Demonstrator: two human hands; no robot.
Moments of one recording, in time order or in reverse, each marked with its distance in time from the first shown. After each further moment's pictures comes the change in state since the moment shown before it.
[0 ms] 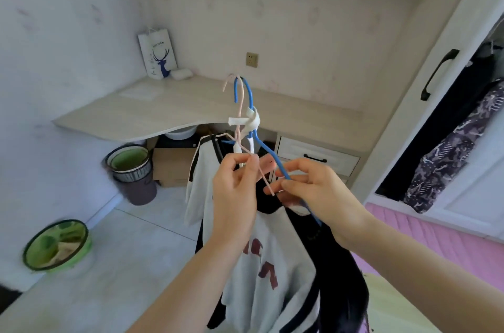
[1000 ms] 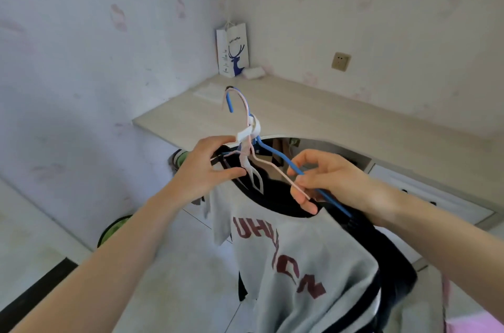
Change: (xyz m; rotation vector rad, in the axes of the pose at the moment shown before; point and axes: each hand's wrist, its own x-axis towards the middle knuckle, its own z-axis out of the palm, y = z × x) left_hand 0.293 -0.022 -0.282 0.821 -0.170 0.082; right_hand 0.267 -0.058 0.163 -0.046 -0.591 -0.081
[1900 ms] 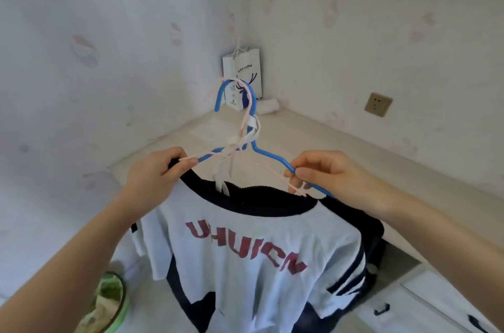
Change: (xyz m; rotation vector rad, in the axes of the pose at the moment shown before) left_hand 0.297 -0.076 -0.034 0.367 0.248 -0.071; right_hand 0.298 -0.004 -0.236 -0.224 -0.030 -0.218
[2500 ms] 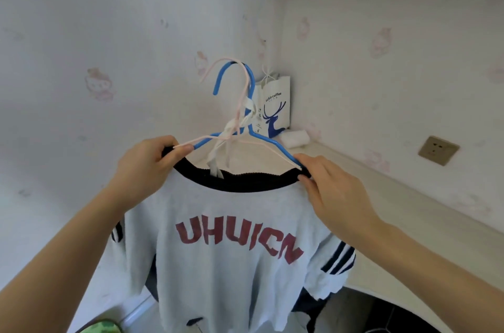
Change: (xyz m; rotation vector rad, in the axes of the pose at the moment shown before) left_hand 0.168 -0.069 -0.041 0.053 0.113 -0.090; right_hand 0.197 0.035 -0.001 -0.920 0.531 -0.417
